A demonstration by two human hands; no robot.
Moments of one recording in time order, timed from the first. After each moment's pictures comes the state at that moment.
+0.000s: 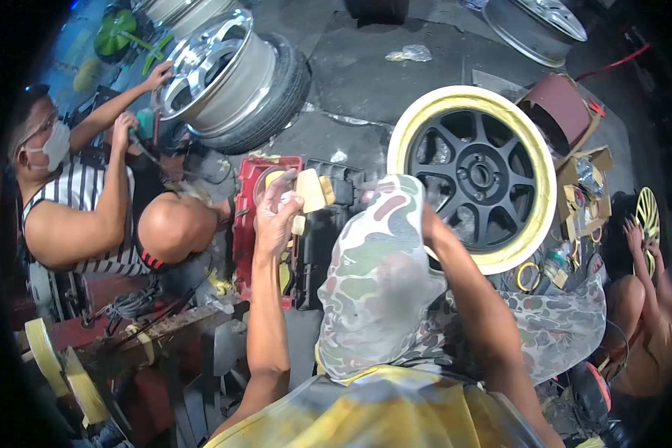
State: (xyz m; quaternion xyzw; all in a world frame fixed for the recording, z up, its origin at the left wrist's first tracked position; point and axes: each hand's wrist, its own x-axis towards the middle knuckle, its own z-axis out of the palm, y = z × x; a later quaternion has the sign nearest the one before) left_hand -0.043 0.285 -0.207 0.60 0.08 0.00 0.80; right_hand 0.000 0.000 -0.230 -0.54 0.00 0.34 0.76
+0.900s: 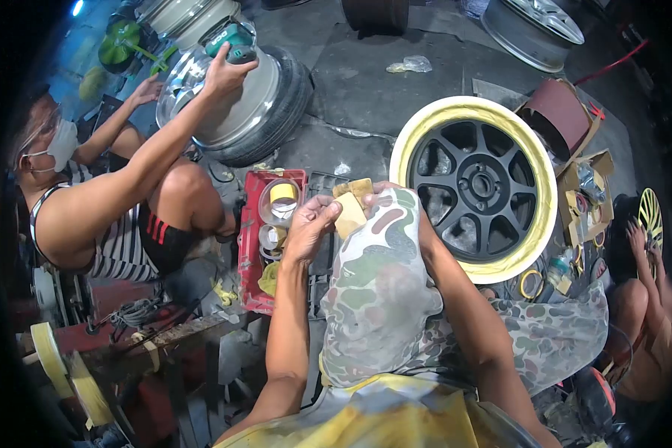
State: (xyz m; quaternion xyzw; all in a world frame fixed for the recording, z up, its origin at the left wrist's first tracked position) left_hand -0.031 0.244 -0.213 0.57 0.12 -0.13 0.80; right_hand 0.007 0.030 -0.216 -0.50 0.06 0.28 0.82
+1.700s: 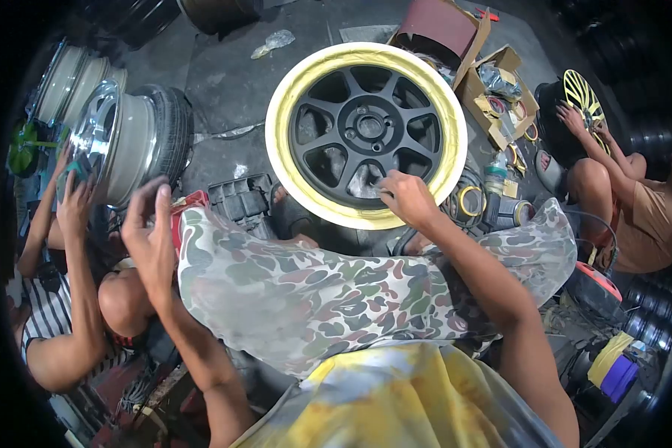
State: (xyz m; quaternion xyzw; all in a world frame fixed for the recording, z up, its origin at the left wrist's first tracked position) left_hand 0.008 0.232 -0.074 0.90 -0.02 0.12 0.42; right_hand -0.075 -0.159 -0.251 -0.95 -0.08 0.05 0.29
